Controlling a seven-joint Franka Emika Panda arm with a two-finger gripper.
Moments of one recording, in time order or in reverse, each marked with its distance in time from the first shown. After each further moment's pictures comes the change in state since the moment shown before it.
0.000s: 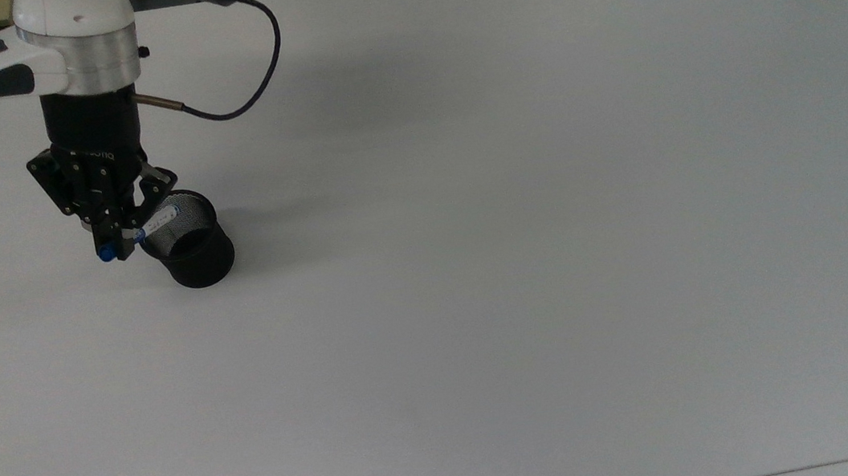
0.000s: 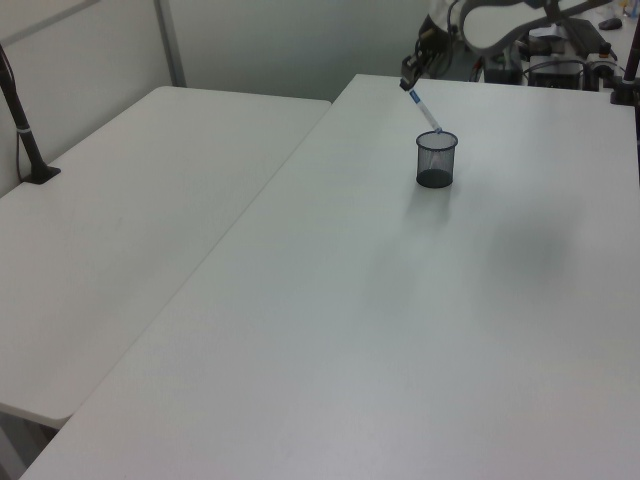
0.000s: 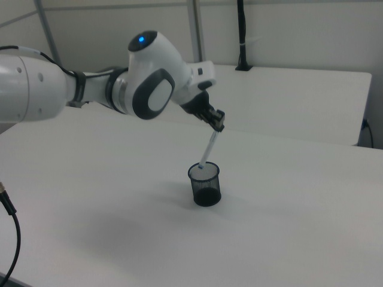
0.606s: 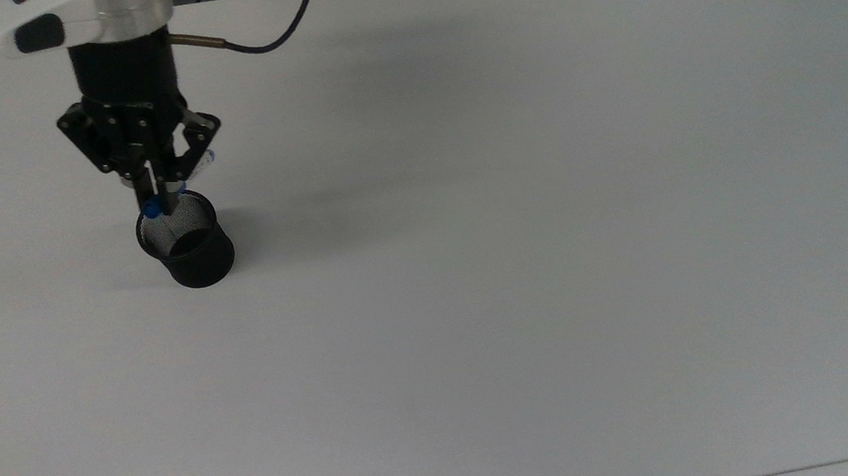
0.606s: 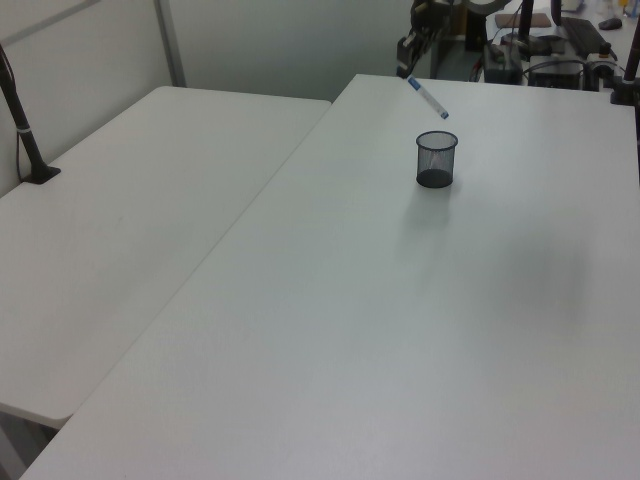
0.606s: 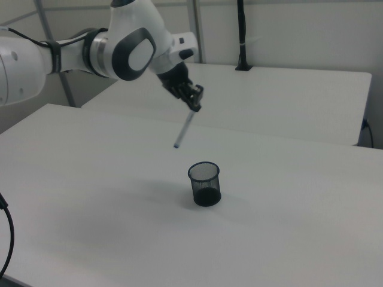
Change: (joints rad) arm 0.013 -0.046 0.060 0.164 -0.001 -0.312 -0.013
